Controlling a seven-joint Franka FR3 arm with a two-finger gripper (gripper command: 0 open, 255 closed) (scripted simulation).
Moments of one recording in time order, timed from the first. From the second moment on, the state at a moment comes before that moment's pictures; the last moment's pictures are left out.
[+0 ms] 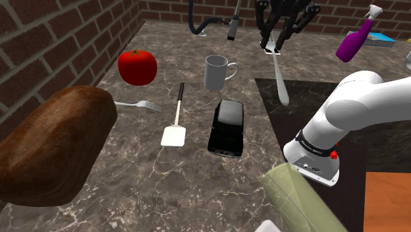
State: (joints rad) arm -0.13 -0.94 0.38 -2.31 0.26 1.45 1.06
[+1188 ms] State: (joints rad) arm -0.16 -0.81 0.35 -1.98 0.22 1.26 1.08
